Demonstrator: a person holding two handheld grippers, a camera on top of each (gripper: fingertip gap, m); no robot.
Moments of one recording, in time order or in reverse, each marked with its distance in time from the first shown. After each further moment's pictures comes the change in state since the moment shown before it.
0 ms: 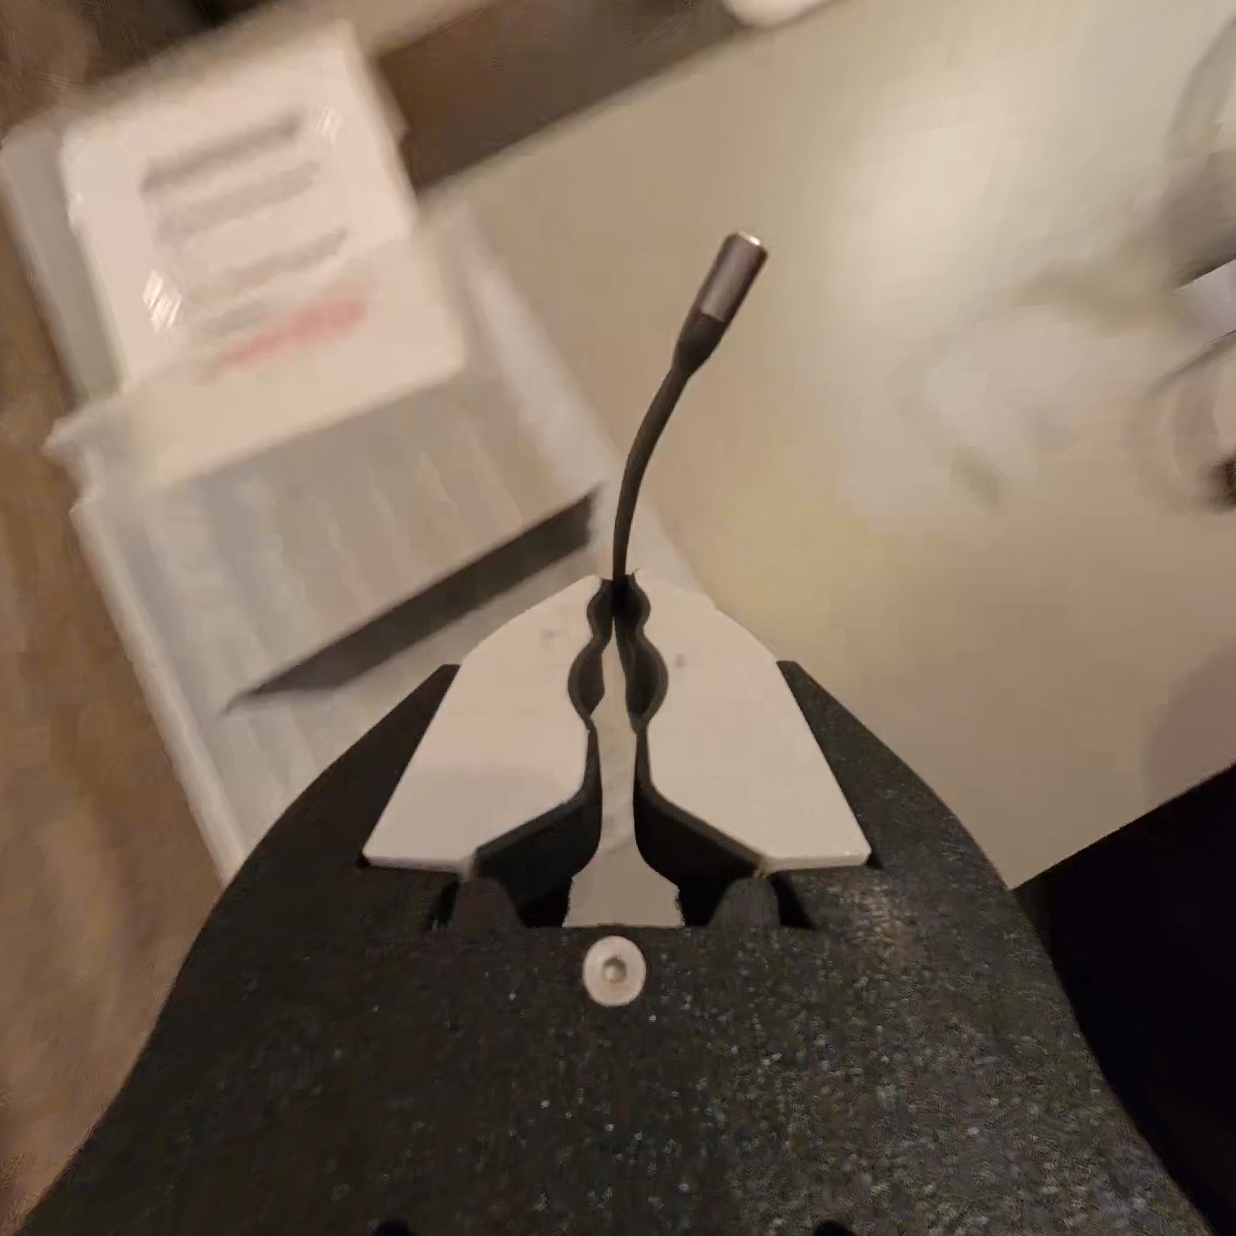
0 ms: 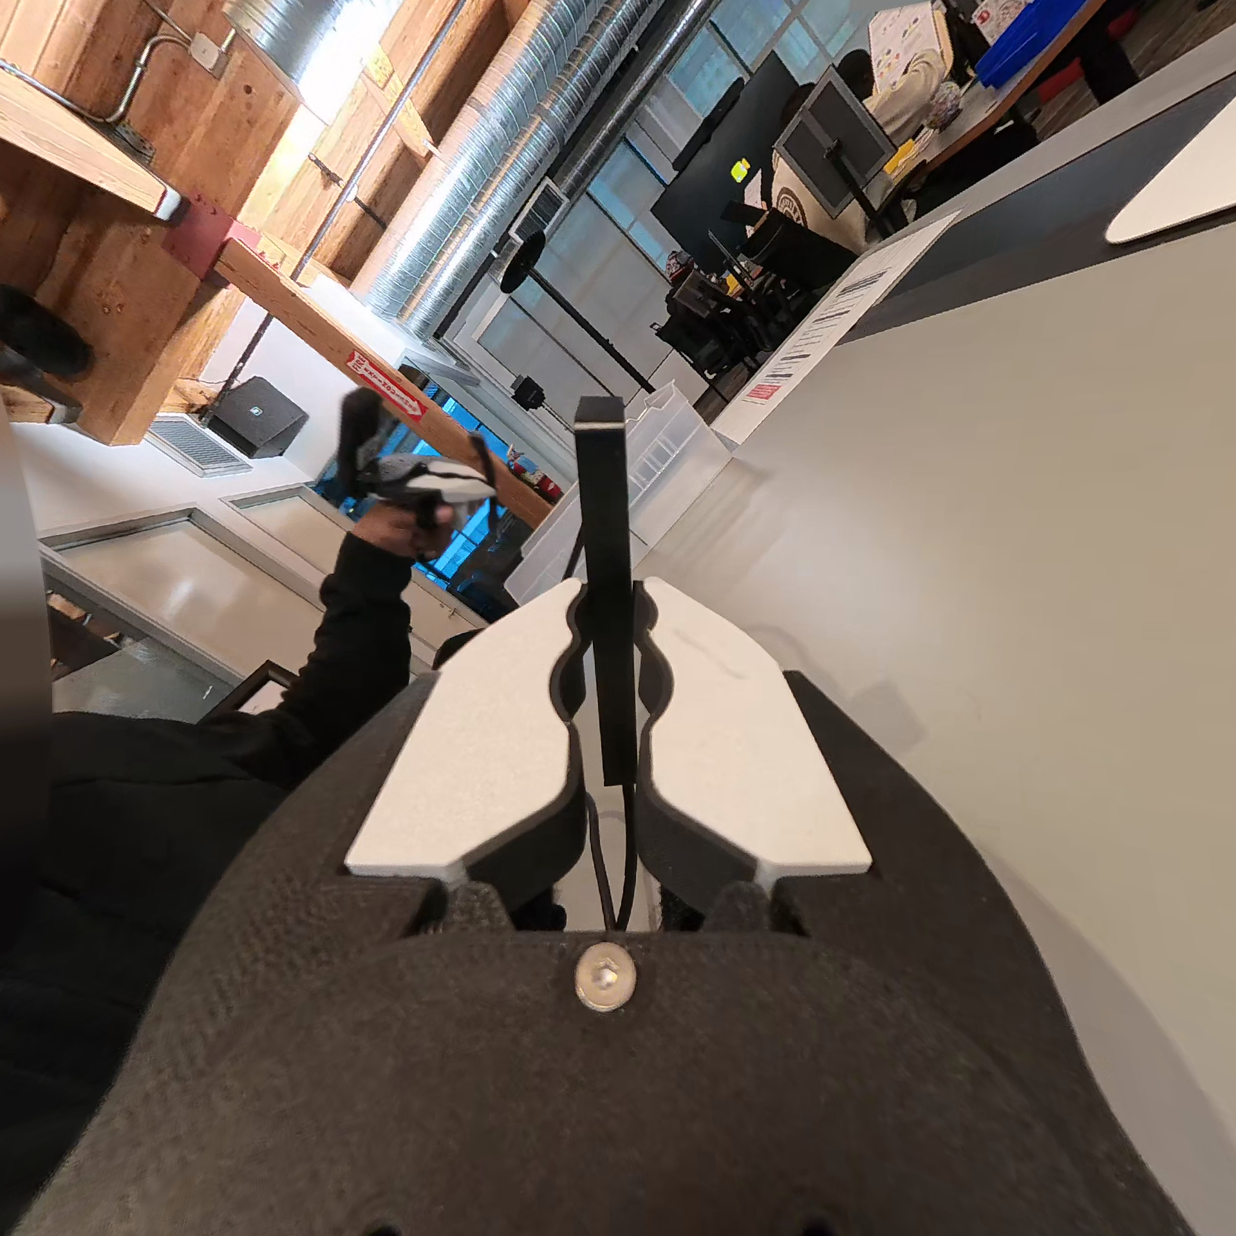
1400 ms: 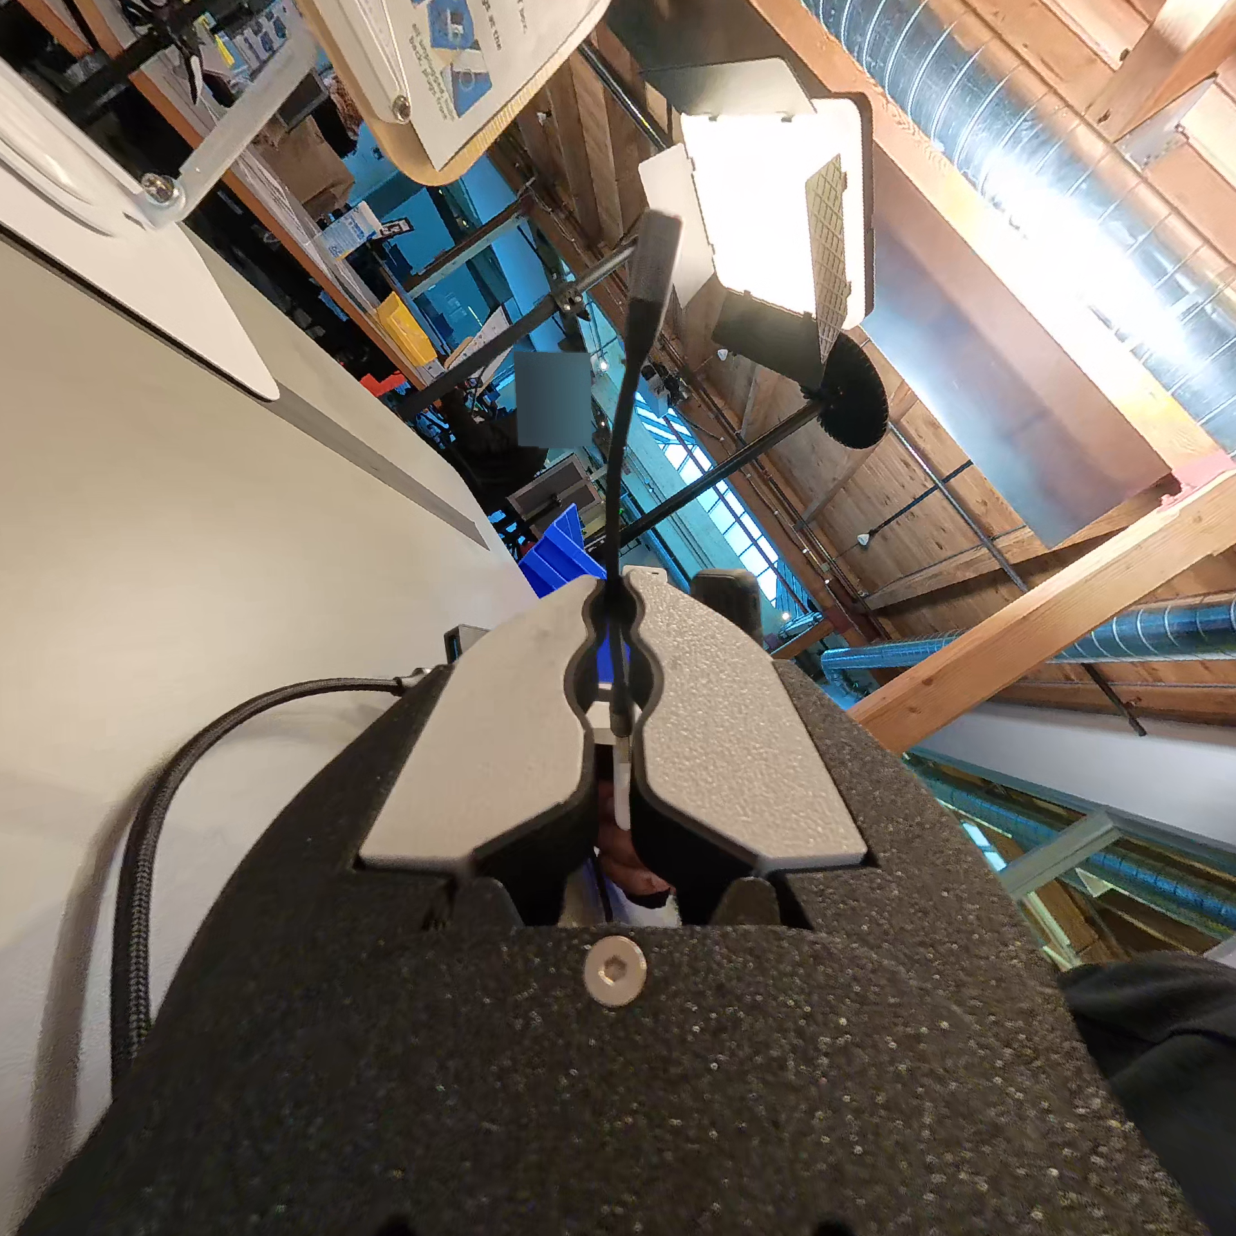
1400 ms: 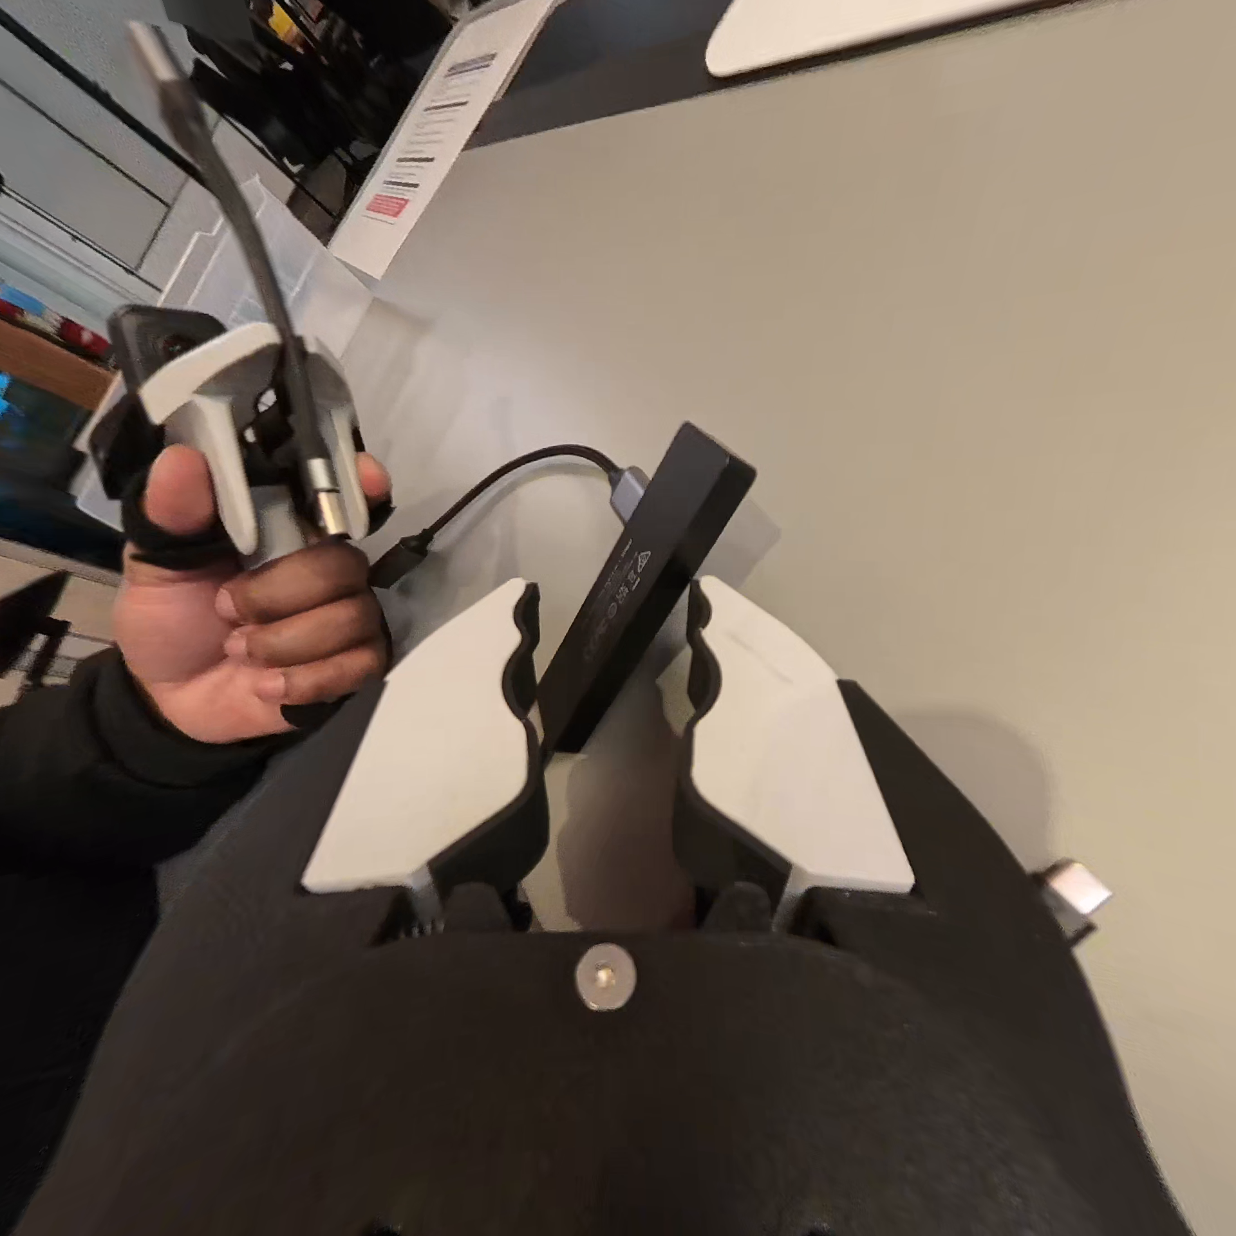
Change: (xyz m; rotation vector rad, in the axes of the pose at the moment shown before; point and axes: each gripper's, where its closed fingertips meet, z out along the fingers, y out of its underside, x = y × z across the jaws) left arm 0.278 -0.171 0.223 0.759 0.966 -0.815; right arm 0.066 0.024 -0.025 -0.253 0.603 -0.117
